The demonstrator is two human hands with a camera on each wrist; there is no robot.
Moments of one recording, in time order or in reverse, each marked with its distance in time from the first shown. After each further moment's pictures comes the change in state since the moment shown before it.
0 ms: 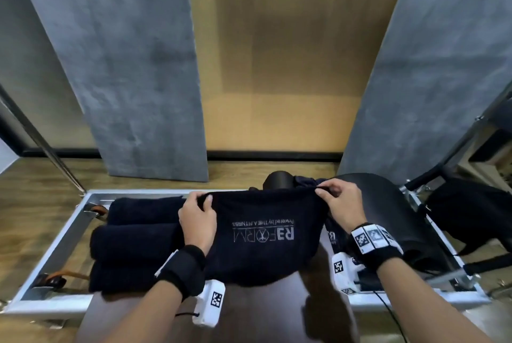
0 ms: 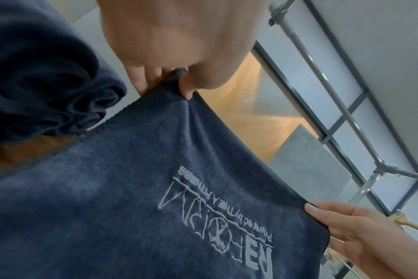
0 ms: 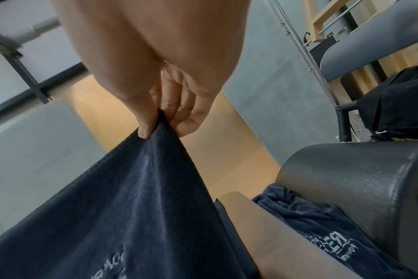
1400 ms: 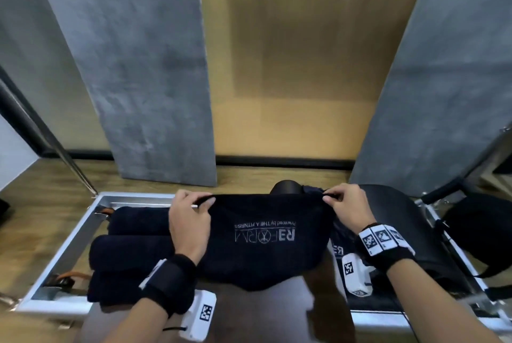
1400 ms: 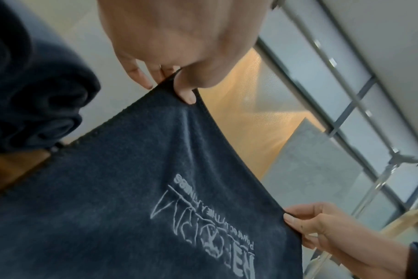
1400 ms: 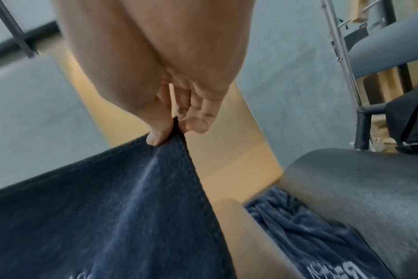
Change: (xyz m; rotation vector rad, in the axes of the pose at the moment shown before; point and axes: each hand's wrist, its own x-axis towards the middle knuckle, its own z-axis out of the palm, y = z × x) left_hand 0.011 0.034 -0.018 0.047 0.062 0.203; right_hand 0.042 -0.008 -0.009 -0.269 -0.156 0.011
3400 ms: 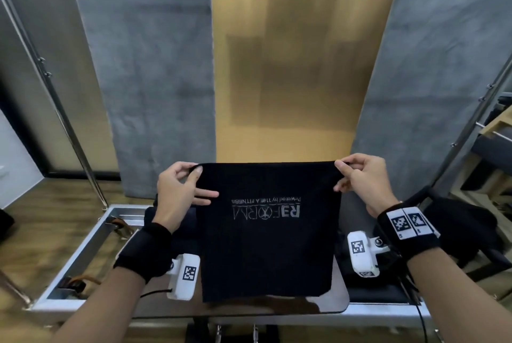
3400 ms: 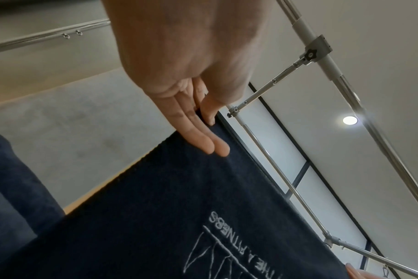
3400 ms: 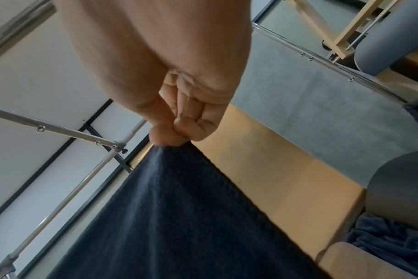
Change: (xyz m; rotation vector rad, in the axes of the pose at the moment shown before) left_hand -0.029 0.045 -0.169 -0.642 -0.229 -0.104; right_hand -0.156 -0.120 -0.116 0.596 0.209 -0.018
